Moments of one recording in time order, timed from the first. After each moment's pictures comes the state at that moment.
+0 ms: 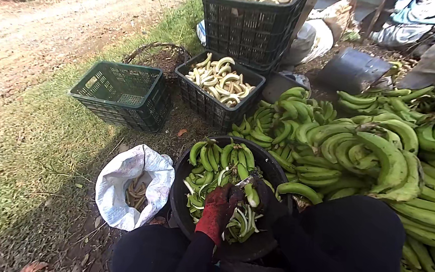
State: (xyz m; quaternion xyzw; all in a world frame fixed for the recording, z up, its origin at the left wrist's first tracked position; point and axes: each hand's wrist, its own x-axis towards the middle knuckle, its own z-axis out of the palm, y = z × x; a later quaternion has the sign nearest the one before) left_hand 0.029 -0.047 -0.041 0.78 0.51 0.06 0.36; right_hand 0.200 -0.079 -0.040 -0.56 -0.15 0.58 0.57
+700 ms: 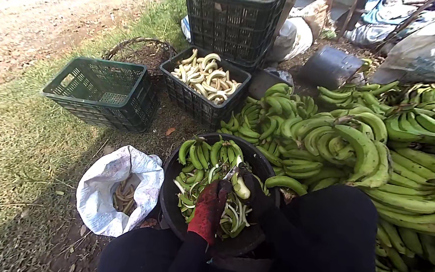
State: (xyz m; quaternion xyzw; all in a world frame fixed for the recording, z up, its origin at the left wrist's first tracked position) left_hand 0.034 -0.049 -0.036 0.74 0.54 0.11 0.39; right_hand 0.194 -0.065 -0.045 -0.59 -0.17 0.52 0.60
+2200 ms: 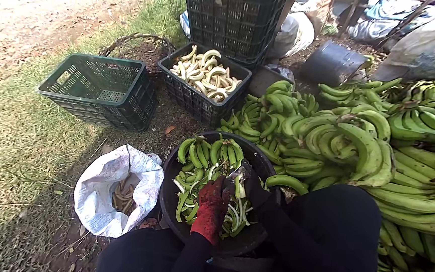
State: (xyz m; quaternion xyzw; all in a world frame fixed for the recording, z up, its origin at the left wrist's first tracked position) left_hand 0.045 -0.048 -0.032 0.79 0.52 0.11 0.30; right_hand 0.204 -0.047 -0.064 -0.65 -0.25 0.43 0.57
